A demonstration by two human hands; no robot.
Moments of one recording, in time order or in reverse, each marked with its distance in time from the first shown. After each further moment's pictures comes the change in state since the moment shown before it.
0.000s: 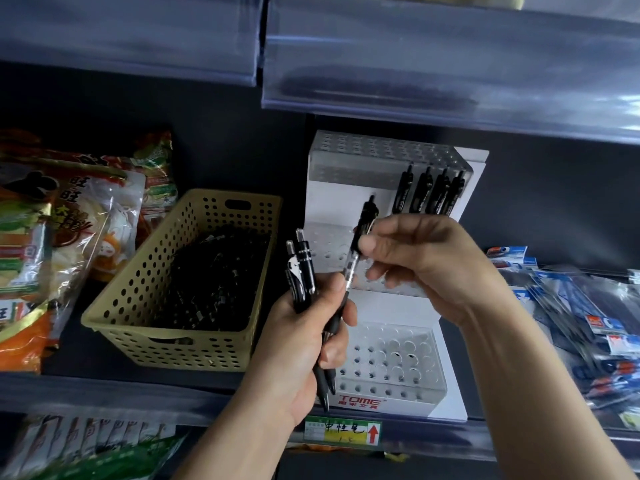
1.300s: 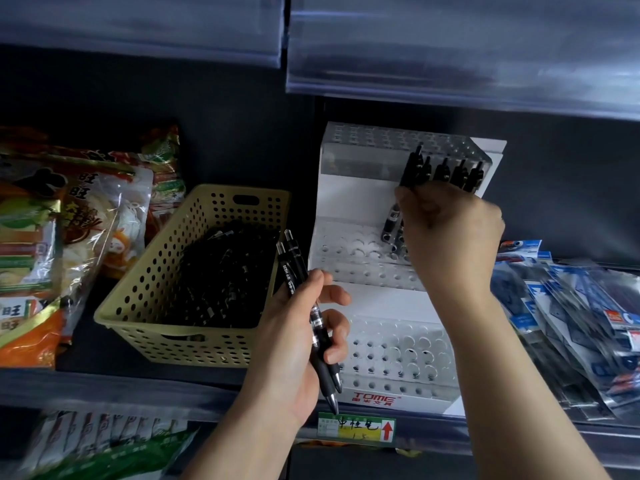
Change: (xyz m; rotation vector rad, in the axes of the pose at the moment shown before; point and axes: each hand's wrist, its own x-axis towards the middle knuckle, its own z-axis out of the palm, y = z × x) left_hand 0.001 0.001 -0.013 -0.135 0.142 -0.060; right_hand 0.032 0.026 0.005 -0.898 0.857 -0.624
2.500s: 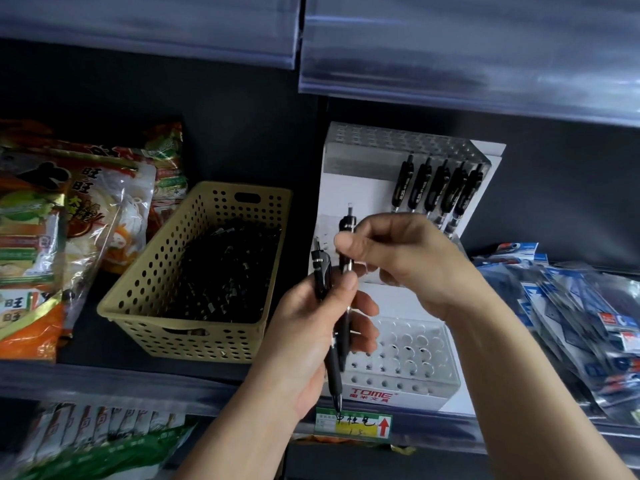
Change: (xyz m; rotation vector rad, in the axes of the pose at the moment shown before) left_hand -0.004 -0.001 0.003 0.197 -0.180 0.086; right_hand -0.004 -0.034 -0.023 0.761 -0.944 0.458
